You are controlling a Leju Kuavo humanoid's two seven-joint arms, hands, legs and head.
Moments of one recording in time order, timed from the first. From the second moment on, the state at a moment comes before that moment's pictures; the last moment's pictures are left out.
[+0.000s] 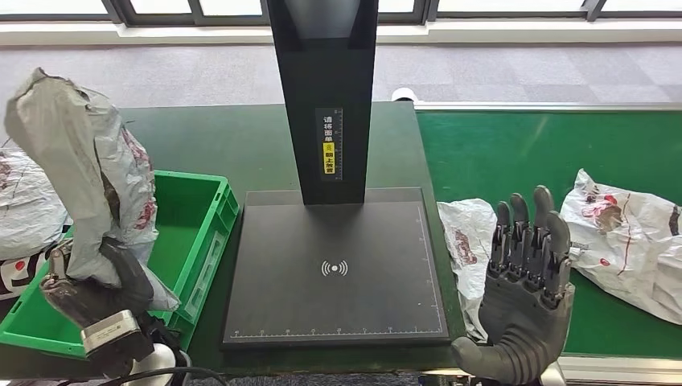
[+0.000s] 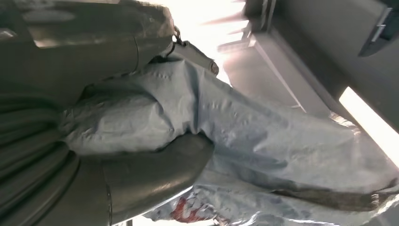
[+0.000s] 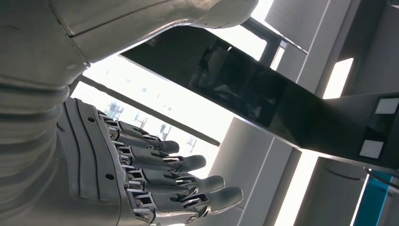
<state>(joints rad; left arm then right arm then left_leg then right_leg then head) 0.05 -0.28 0.14 -1.83 -0.65 0.70 -0.58 0.15 0.09 0.30 -1.99 0.26 -0.17 -0.70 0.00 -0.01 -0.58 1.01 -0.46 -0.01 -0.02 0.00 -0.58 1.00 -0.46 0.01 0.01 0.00</state>
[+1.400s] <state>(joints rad) -0.17 -0.10 0.43 -1.48 -0.97 0.70 -0.29 0.10 0.09 0.28 -2.01 0.28 -0.19 -0.68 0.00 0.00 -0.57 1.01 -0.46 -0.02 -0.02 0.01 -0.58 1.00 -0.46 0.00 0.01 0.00</state>
